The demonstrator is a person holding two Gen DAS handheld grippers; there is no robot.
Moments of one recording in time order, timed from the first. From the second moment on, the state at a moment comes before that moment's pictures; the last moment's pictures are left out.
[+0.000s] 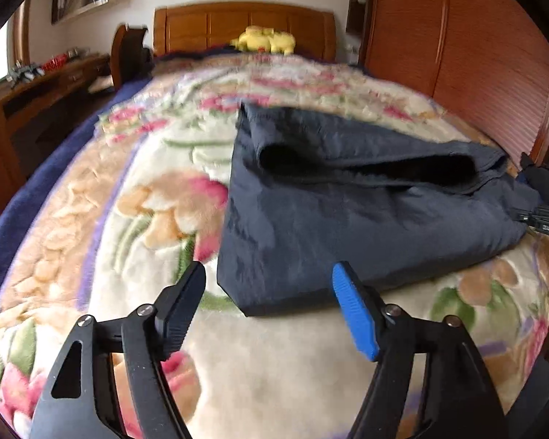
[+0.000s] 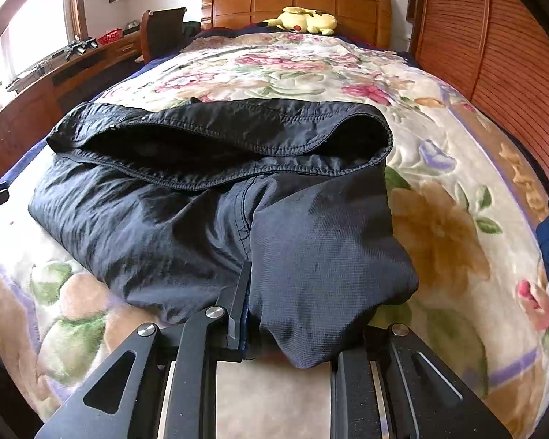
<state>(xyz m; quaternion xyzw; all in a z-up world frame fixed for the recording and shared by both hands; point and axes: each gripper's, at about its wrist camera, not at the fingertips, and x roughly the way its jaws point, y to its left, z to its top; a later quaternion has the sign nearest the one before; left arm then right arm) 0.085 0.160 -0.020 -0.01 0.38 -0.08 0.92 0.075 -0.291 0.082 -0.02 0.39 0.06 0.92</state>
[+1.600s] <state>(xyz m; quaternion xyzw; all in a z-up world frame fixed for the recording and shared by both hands) -0.096 0.130 -0.004 0.05 0.35 -0.11 0.93 -0.081 -0.301 0.101 -0.04 0.35 0.09 0.93</state>
